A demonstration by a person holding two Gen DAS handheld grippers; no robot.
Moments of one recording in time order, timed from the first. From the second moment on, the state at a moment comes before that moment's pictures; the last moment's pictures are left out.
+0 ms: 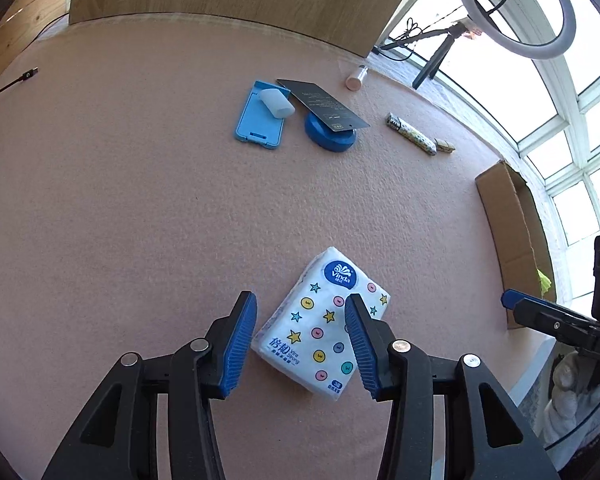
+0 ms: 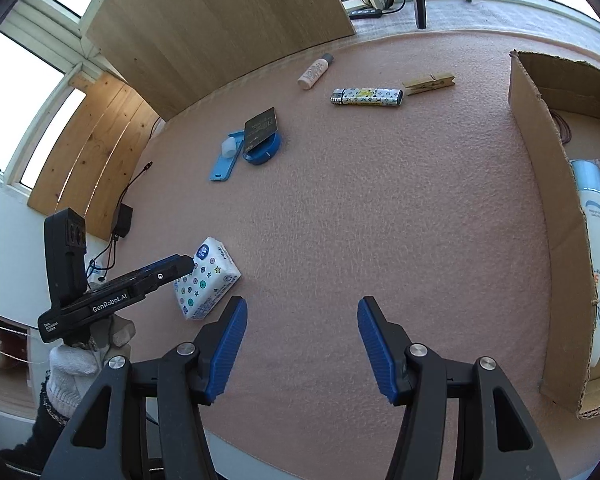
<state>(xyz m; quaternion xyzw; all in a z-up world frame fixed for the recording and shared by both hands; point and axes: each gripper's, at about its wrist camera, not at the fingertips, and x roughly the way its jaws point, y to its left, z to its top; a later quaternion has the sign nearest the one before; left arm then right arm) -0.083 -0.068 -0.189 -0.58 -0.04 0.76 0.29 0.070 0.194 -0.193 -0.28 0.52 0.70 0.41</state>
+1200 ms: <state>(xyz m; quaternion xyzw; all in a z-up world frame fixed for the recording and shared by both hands) -0.041 -0.019 -0.188 -0.57 0.03 0.75 0.34 -0.021 0.226 -0.237 -0.33 0.55 0.71 0.30</state>
